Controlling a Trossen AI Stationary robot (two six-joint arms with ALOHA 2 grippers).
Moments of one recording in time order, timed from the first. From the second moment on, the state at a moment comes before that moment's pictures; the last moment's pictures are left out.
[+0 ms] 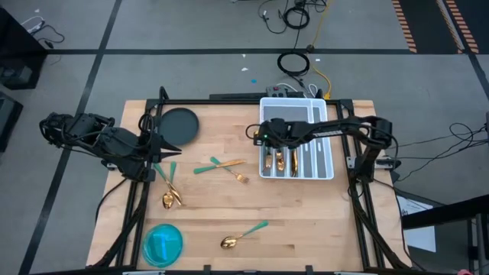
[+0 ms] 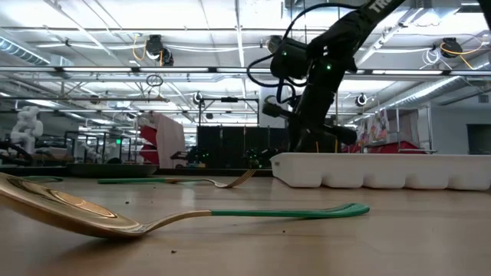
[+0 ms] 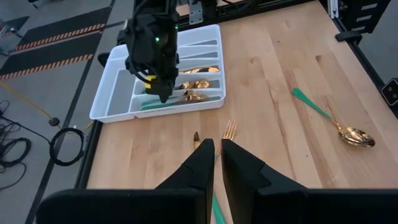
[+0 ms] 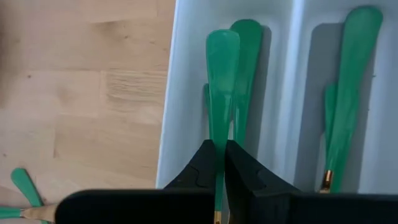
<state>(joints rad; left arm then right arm) -0.36 0.94 1.39 -1.11 -0.38 -0.01 -0.27 1.78 1.09 -0.39 0.23 1.27</state>
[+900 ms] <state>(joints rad) -0.36 0.94 1.39 -1.11 -0.38 -0.01 -0.27 1.80 1.09 -0.41 0.23 1.27</state>
